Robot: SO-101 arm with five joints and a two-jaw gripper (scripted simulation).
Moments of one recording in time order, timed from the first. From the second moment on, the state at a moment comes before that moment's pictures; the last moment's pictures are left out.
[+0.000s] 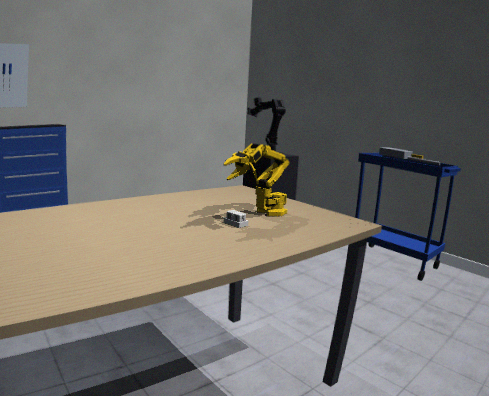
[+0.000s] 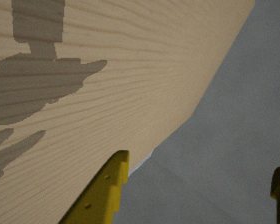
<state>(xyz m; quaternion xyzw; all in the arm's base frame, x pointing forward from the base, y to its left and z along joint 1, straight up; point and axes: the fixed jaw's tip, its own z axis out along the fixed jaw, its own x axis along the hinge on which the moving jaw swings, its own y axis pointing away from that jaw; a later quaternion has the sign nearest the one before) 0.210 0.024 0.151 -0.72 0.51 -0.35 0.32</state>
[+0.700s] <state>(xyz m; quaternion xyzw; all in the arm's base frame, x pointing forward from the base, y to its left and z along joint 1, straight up) 0.166 0.060 0.133 -0.73 0.64 -0.11 0.20</state>
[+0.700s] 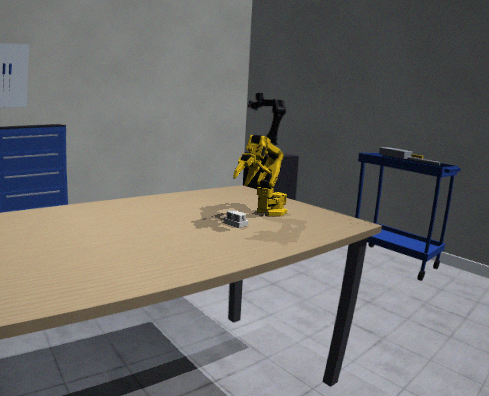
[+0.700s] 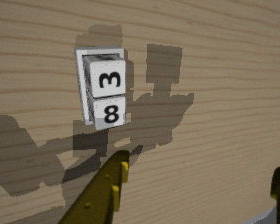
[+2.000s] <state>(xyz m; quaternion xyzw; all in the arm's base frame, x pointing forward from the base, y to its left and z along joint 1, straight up) 0.155 0.057 0.061 -0.75 0.66 0.01 -0.02</state>
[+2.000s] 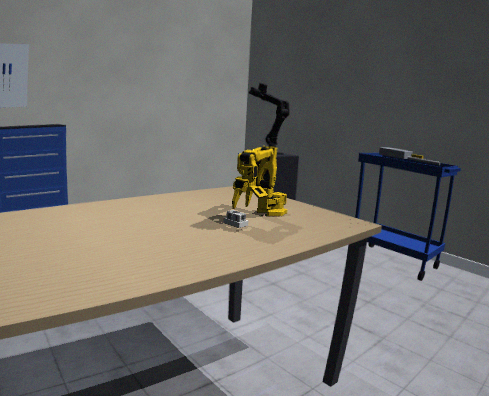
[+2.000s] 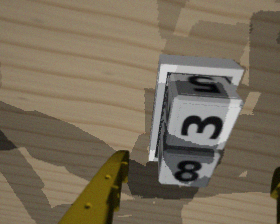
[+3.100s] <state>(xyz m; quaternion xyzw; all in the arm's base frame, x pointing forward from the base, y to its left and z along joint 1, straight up) 0.163 0.062 0.062 -0.75 0.66 0.00 0.00</state>
